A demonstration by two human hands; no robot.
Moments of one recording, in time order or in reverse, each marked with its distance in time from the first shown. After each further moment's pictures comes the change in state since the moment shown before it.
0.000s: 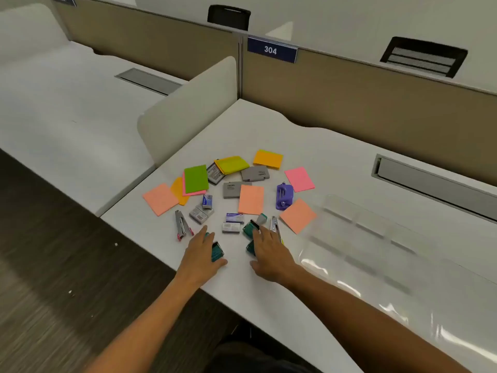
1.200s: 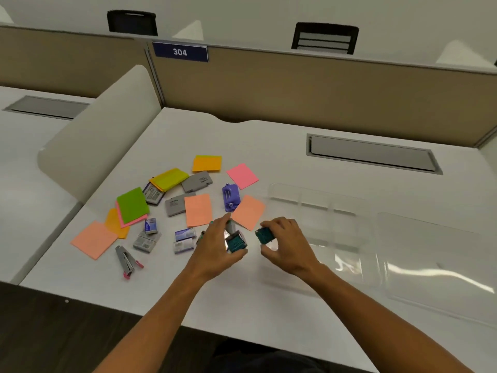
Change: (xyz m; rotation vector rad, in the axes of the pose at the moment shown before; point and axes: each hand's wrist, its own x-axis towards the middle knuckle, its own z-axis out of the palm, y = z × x) left_hand 0.020 0.153 -0.015 -0.277 -0.096 0.447; right_hand -0.075 0.100 -0.042 0.219 0.394 0.218
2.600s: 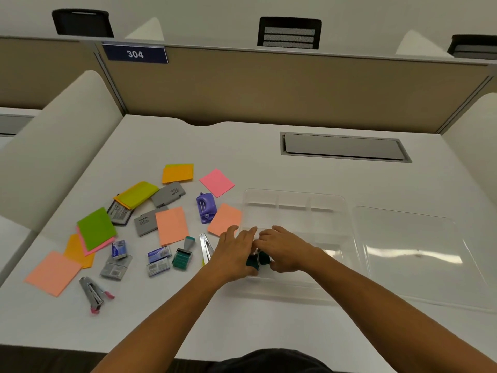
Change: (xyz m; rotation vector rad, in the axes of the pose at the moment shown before) left_hand 0.058 0.036 0.073 0.495 -0.429 0.173; right_hand 0.026 0.051 -0.013 -0.453 -0.490 -0.282
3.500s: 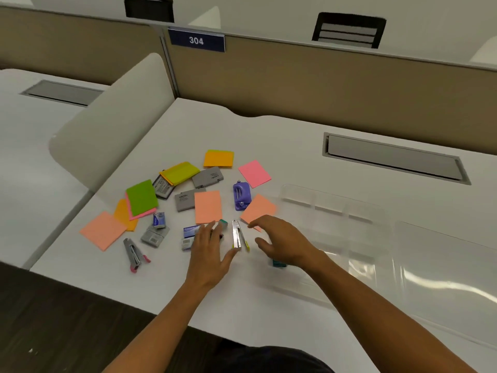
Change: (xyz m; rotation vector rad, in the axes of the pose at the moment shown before) left_hand -0.081 -0.088 0.036 -0.247 0.507 -0.377; right_hand 0.038 -0.058 -0.031 0.452 0.250 0.061
